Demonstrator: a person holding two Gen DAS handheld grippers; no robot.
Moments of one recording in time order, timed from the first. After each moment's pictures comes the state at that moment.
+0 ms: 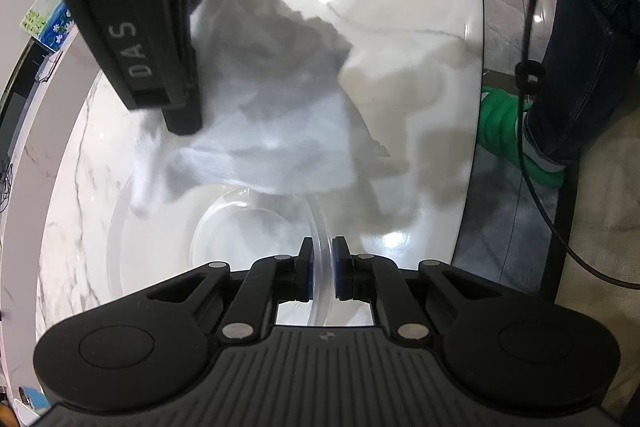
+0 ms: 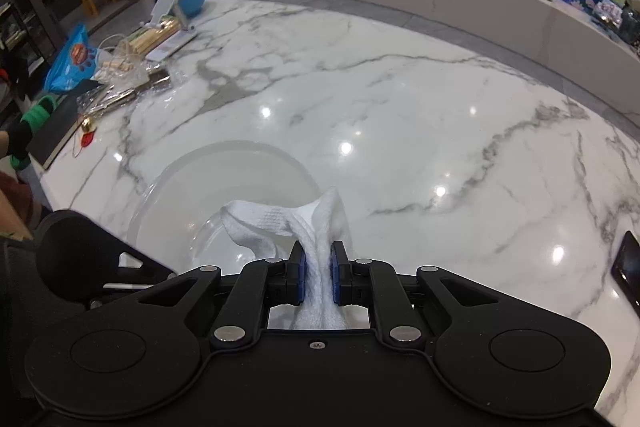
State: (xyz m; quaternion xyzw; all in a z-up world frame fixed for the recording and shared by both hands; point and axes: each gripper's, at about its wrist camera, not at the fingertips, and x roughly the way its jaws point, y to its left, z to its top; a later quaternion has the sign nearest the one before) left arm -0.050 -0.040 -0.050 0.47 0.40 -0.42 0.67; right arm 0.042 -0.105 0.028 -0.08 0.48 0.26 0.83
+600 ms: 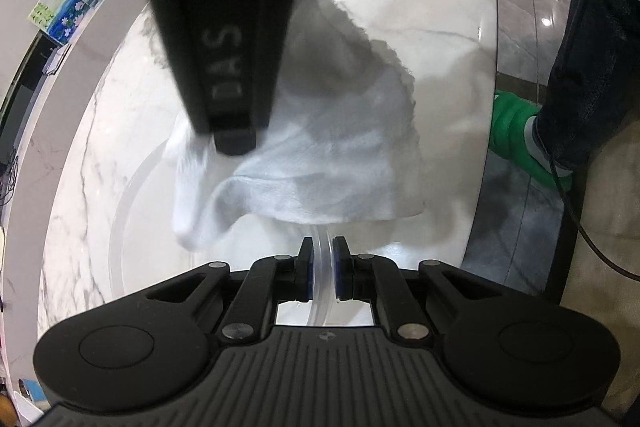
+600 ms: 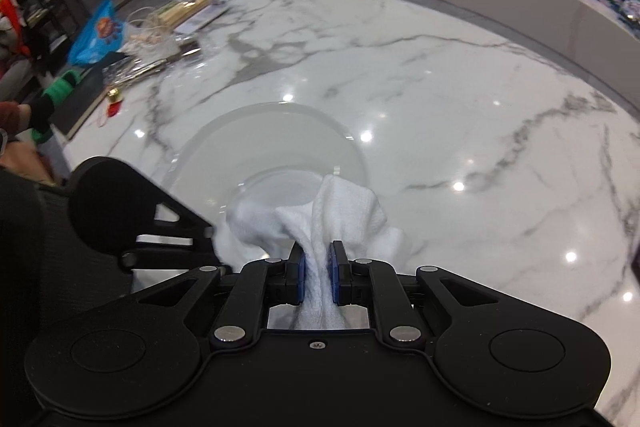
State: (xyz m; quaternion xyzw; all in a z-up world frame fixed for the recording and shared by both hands) left arm -0.044 -0.052 -0.053 0.46 0.40 -0.40 0.68; right arm 0.027 -0.102 0.025 -0.09 0.50 0.28 0.82
